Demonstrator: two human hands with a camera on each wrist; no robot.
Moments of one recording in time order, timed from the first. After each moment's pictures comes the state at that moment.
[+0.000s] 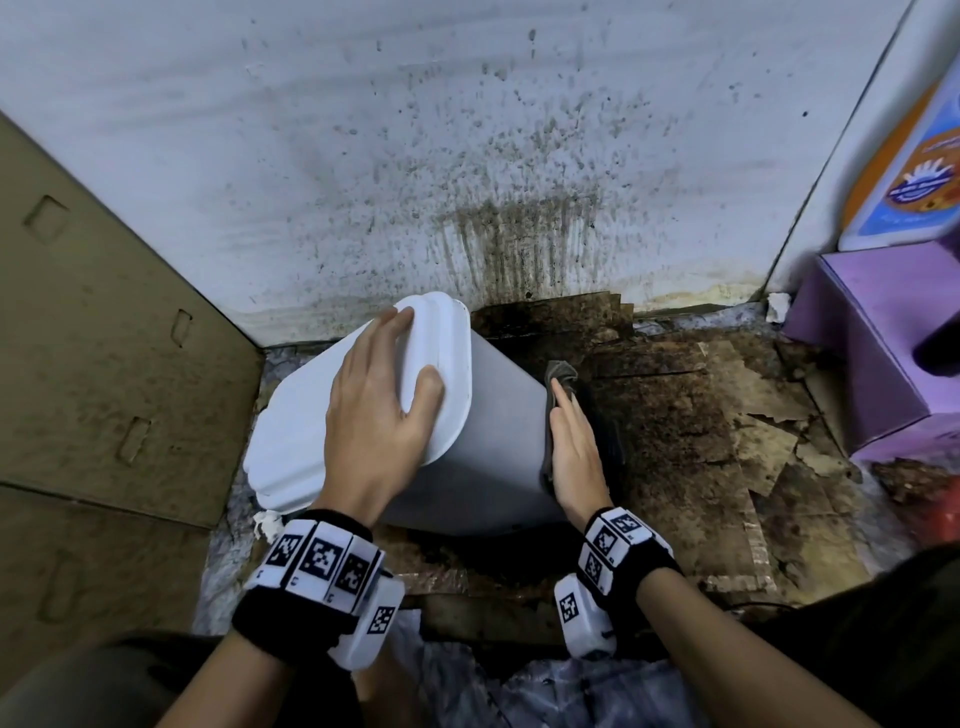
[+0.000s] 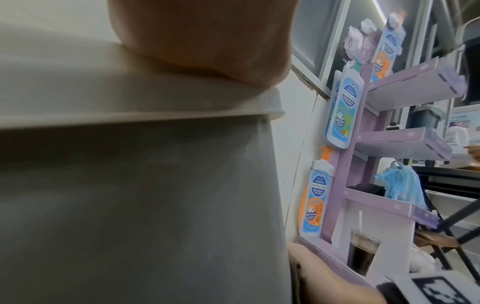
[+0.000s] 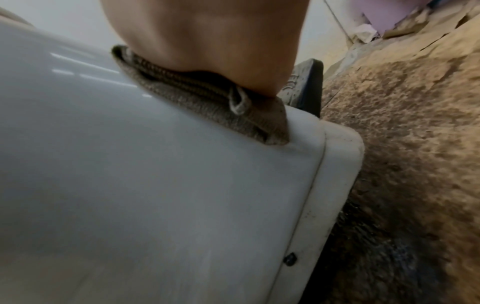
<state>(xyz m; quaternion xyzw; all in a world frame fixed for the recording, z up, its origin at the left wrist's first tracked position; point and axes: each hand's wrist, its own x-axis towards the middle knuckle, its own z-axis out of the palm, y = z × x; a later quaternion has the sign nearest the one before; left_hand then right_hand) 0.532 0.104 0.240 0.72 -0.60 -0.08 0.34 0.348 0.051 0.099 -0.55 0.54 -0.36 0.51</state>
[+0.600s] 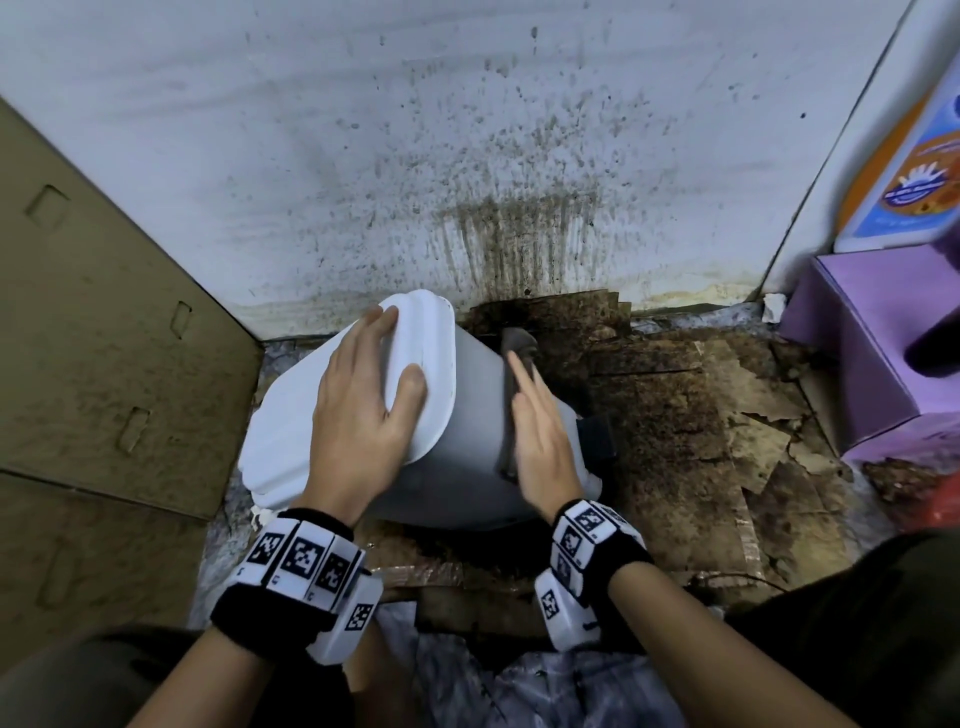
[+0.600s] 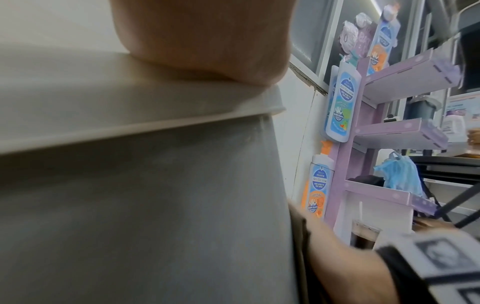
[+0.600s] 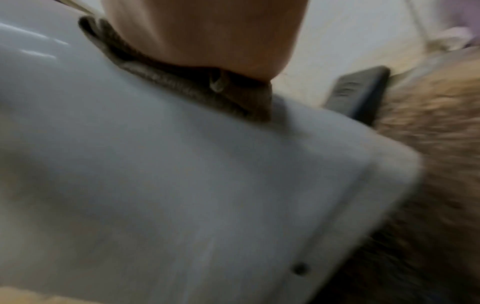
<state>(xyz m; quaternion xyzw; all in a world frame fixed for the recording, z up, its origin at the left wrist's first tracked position) 0.545 0.113 0.236 0.71 -0.60 -0.09 0.34 0.372 0.060 0.127 -0.64 0.47 -0.39 0.47</state>
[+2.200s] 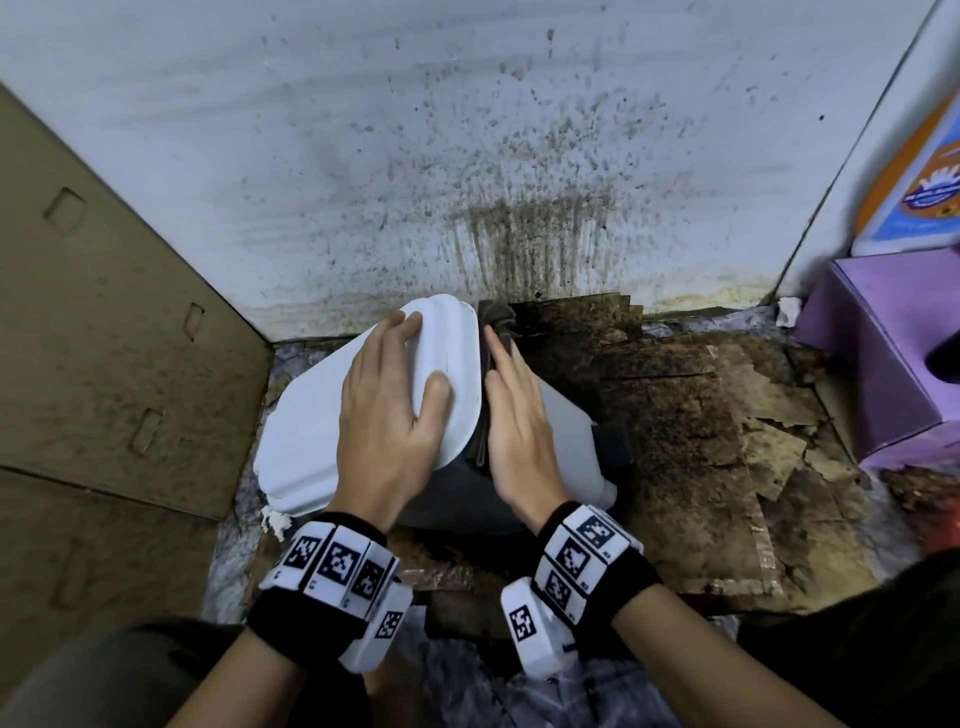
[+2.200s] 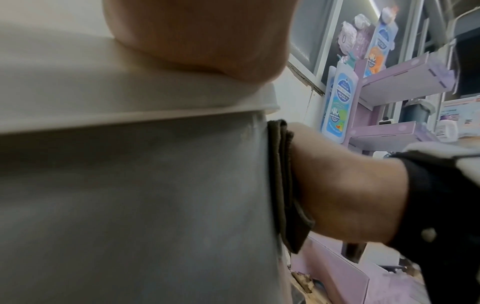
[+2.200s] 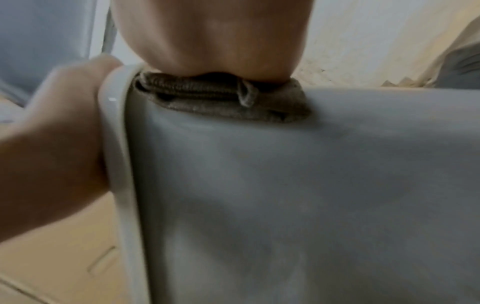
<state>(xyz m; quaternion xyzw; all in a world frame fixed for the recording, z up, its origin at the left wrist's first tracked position) 0.533 0.111 0.239 0.72 -0.60 -0.08 0.35 0.407 0.071 0.184 -0.63 0.43 -0.42 0.50</state>
